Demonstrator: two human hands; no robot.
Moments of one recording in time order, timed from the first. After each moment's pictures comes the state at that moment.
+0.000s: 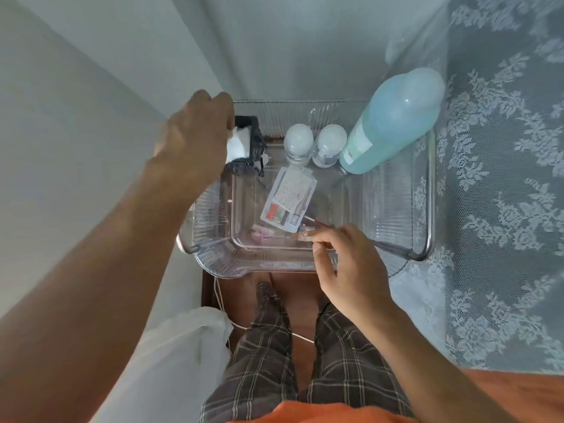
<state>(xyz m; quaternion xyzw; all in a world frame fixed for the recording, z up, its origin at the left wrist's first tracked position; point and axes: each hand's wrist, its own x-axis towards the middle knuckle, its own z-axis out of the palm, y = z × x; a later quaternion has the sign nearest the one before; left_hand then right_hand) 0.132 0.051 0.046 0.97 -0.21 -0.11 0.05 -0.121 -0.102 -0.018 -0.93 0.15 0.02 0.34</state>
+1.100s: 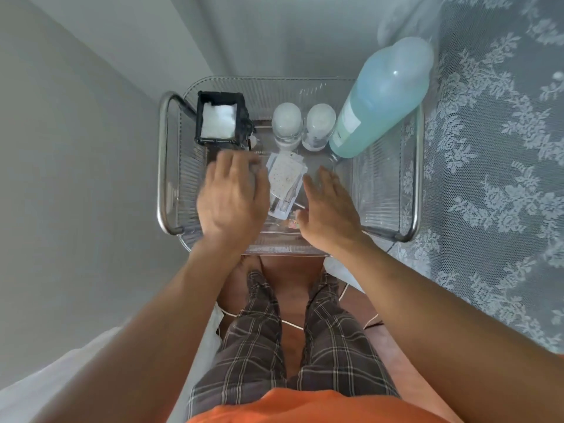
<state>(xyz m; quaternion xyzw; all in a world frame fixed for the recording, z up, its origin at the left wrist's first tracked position) 0.009 0.035 -0.020 0.97 -0.15 0.01 0.20 -0.066 -0.122 -0.086 -0.95 0.12 0.22 0.19</state>
